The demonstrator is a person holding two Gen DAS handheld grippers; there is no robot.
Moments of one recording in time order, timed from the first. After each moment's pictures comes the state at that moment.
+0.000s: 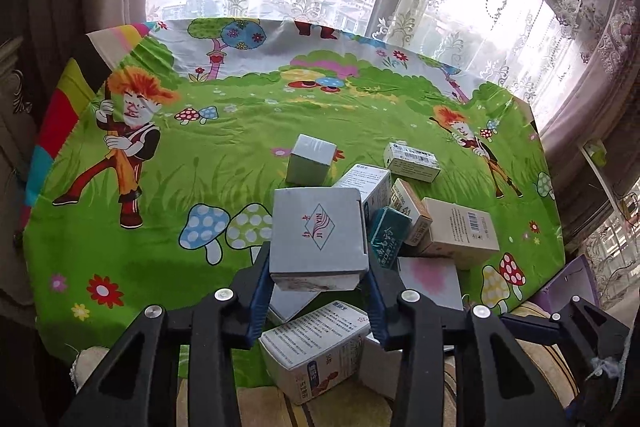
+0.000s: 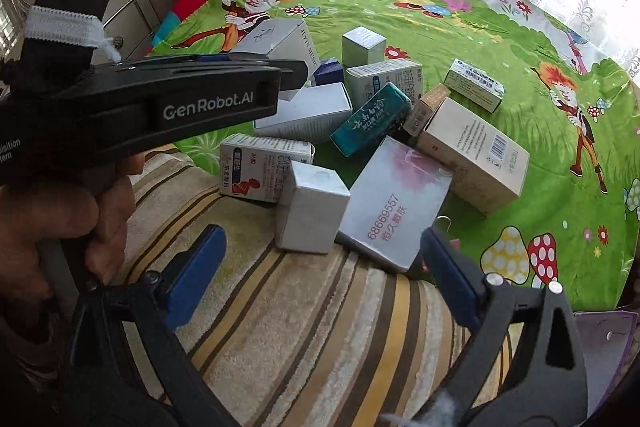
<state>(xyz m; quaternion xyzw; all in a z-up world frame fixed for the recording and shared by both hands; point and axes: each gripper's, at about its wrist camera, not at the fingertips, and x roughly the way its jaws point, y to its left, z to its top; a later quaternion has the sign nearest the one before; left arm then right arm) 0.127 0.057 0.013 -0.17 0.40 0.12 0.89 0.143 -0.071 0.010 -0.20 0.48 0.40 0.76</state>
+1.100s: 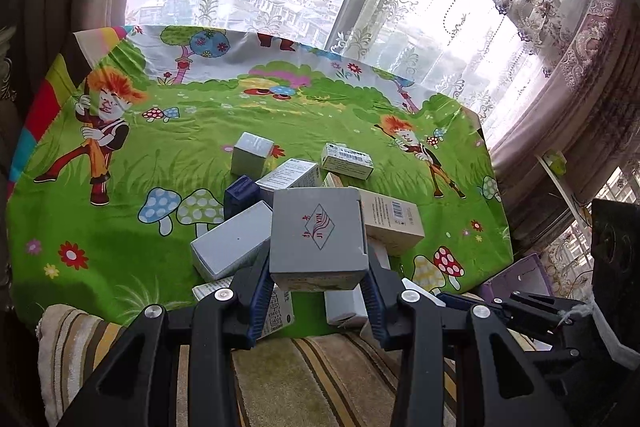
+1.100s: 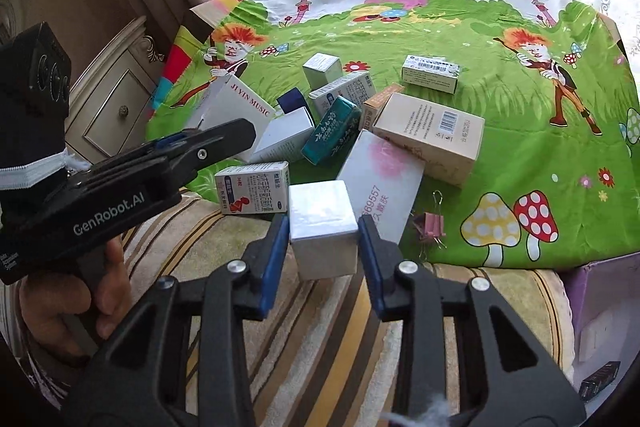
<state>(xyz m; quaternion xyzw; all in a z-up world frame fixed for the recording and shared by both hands) 0.101 0.013 0.033 -0.20 0.37 0.06 0.90 0.156 -0.138 0.033 -0.07 0.48 0.38 0.79</state>
